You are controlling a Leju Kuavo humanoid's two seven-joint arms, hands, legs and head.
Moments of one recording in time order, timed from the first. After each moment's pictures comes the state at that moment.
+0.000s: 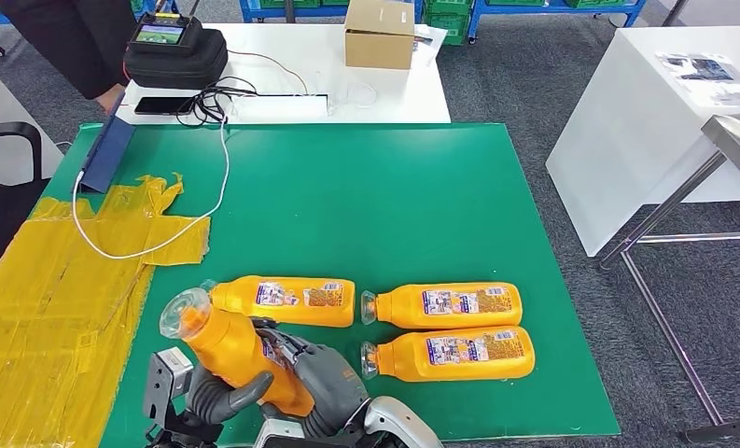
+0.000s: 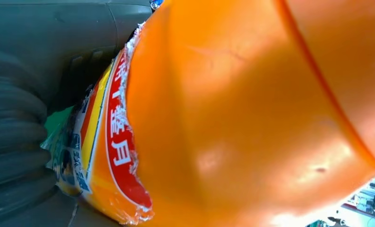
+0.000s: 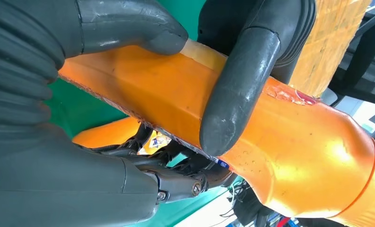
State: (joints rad) left arm 0.16 -0.07 -0.24 -1.50 -0.02 -0.29 -0.32; right arm -0.01 0.04 0.79 -1.43 0.73 0.00 -0.09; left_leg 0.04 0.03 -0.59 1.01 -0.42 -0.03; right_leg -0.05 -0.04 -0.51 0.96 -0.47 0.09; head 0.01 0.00
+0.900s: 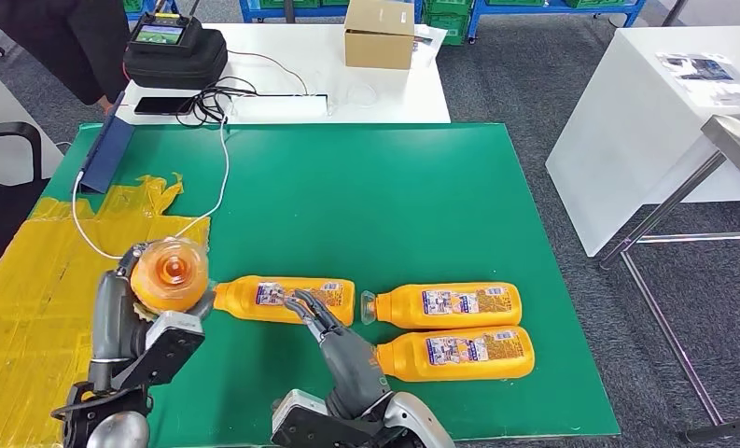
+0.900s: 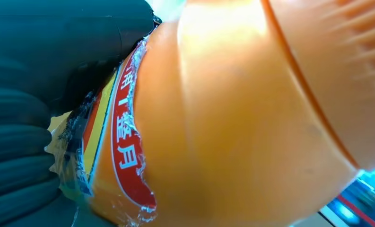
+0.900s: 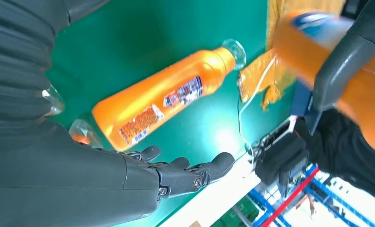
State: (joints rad) left arm 0.02 -0.05 -0.10 -1.72 -1.00 0.26 -0.22; right arm 0.06 0.03 0.72 -1.58 0.72 -0.11 0.01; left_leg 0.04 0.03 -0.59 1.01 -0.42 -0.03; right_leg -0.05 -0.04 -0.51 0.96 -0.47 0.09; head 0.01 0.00
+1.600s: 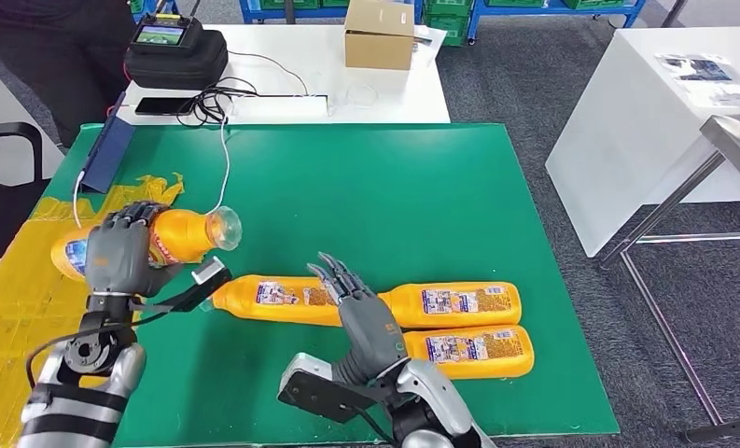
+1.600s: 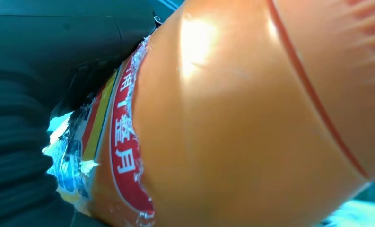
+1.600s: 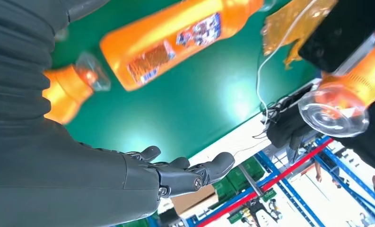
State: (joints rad) left arm -0.35 0.11 -0.14 -1.23 -1.55 0.37 0.05; right arm -0.04 0.02 0.64 -1.59 0.88 -0.05 0.09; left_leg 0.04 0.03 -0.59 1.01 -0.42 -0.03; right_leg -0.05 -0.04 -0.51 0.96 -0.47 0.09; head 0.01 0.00
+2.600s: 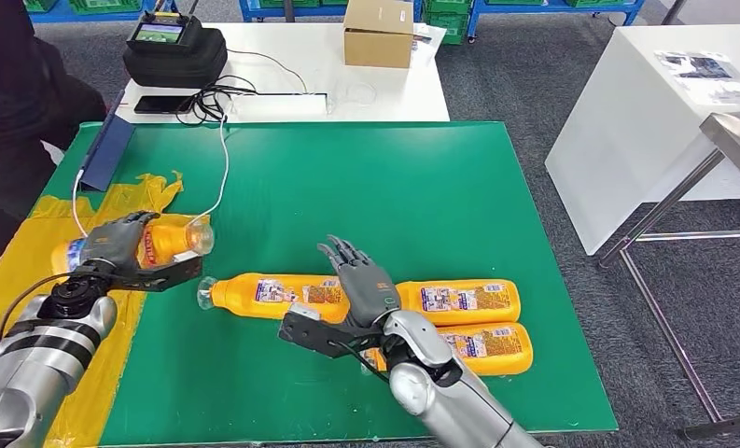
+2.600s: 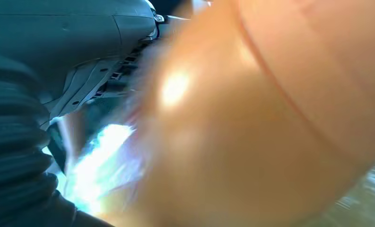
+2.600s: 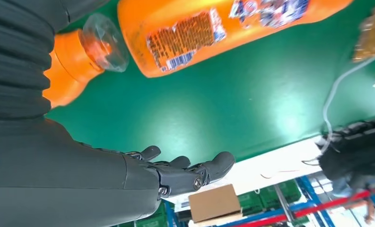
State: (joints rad) left arm -0.70 0.18 -0.18 -0.54 -1.52 0.10 -0.08; right arm -0.29 0.05 0.61 -1.21 0.92 0.00 0.13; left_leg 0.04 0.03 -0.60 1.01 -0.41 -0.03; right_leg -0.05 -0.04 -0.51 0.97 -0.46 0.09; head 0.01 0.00
